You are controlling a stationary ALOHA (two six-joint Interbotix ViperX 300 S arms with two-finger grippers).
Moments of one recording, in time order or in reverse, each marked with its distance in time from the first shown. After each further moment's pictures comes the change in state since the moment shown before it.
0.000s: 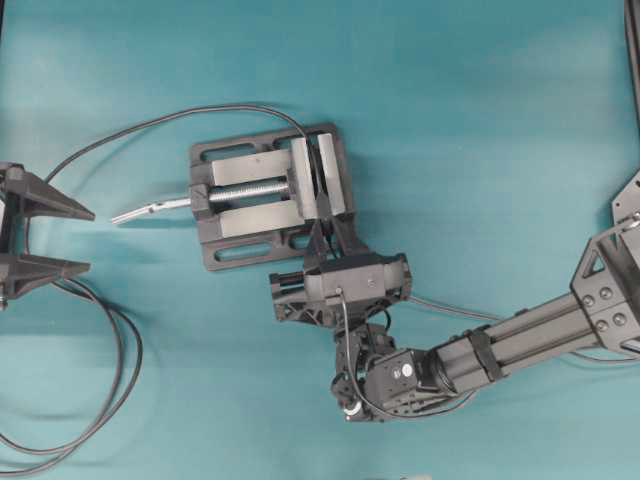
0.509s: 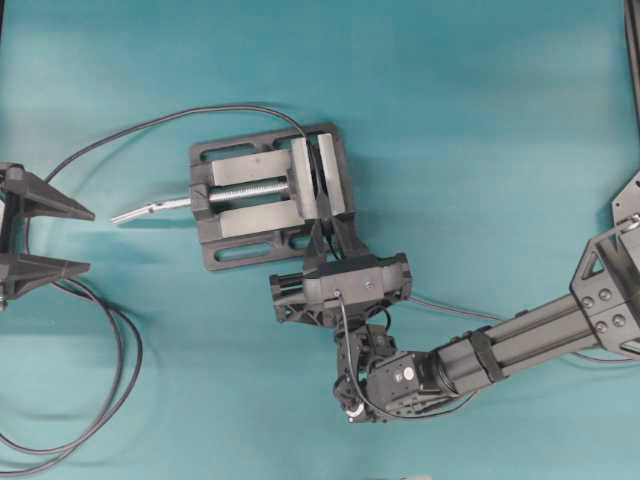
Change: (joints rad) left arm 0.000 0.000 0.000 0.000 0.000 0.000; right arm -0.005 0.003 0.009 -0.044 0.003 -0.003
